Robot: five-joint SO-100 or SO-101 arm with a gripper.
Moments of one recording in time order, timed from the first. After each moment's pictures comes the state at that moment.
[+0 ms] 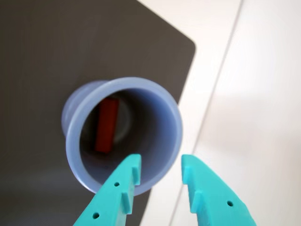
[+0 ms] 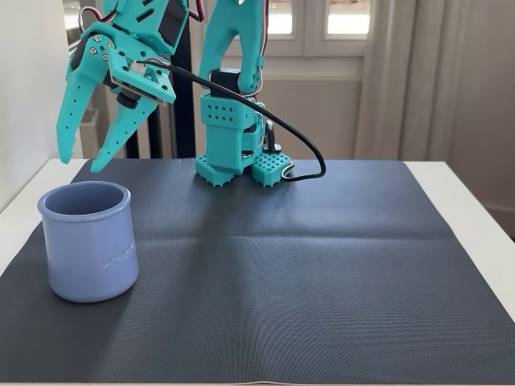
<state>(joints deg) 25.0 113.6 117.3 45.4 37.6</state>
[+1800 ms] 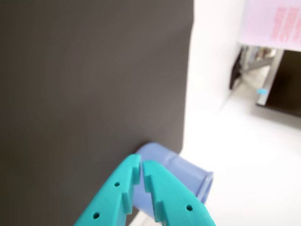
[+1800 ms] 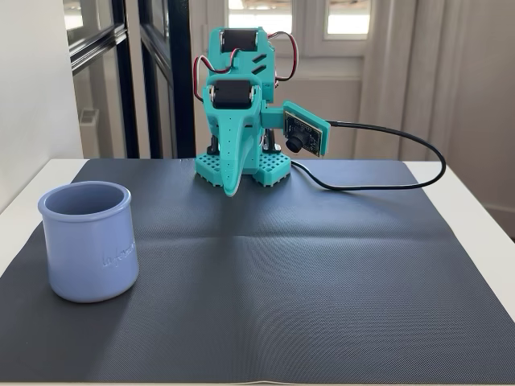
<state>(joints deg) 1.2 192.0 180.2 45.4 4.0</state>
